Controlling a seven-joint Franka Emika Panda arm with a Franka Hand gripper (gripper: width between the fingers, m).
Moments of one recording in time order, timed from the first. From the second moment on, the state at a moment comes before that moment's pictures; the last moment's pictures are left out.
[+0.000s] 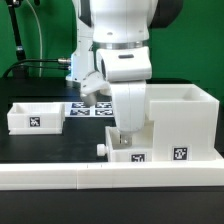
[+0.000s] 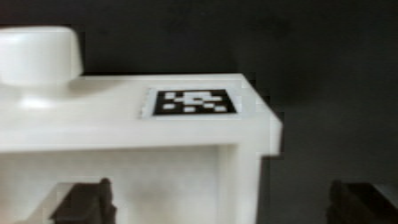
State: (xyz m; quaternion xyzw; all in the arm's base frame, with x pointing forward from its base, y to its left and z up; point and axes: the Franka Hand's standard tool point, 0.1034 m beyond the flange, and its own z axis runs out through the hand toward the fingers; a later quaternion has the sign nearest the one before) arm 0.548 0.023 0.032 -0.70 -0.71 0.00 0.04
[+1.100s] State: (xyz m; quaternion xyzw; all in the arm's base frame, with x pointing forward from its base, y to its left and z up) arm 0.548 -0.057 0.034 -0.68 -0.73 0.00 0.07
